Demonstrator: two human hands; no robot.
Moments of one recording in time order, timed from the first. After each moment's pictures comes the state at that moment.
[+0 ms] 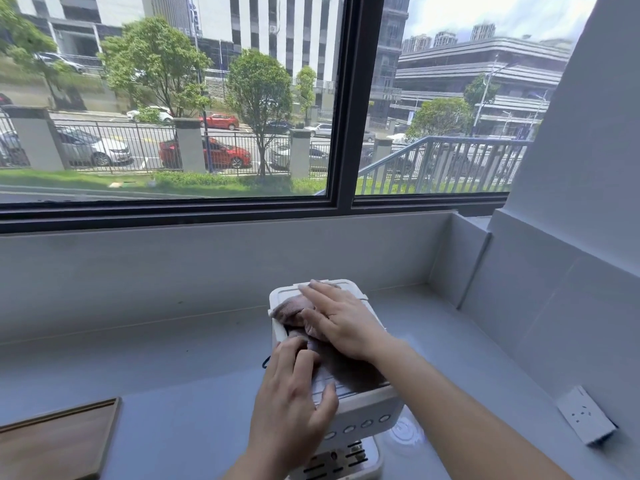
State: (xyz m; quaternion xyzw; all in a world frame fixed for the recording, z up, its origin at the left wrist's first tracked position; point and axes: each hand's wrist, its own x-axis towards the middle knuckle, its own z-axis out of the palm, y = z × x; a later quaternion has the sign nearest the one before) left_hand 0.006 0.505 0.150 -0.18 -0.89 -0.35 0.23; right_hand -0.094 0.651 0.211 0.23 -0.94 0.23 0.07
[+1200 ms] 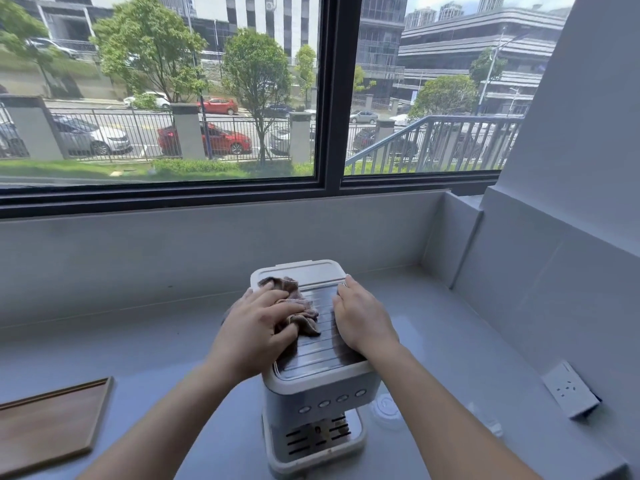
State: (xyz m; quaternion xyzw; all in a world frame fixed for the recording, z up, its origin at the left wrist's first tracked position) left_hand -0.043 0.483 0.194 -0.20 -0.94 -0.23 0.13; right_hand -0.073 0.688 0.186 0.03 -0.97 0.23 0.05
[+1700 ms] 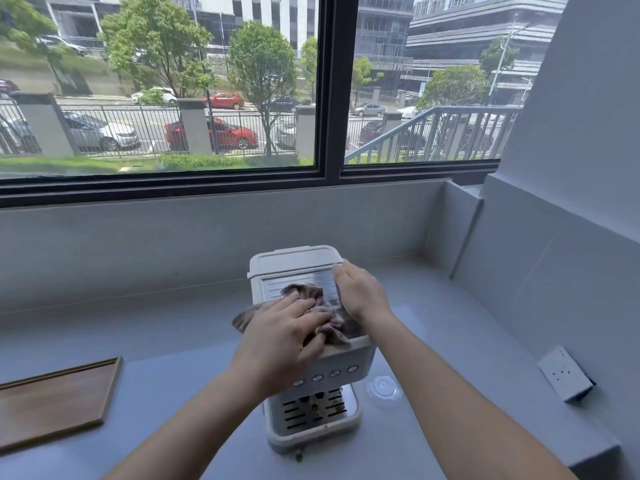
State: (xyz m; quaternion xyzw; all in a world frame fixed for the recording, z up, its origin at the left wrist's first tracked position) left_hand 0.007 0.521 0.190 -0.25 -0.95 -0.14 0.15; right_hand -0.067 0.693 0.198 0.00 -0.91 0.41 0.07
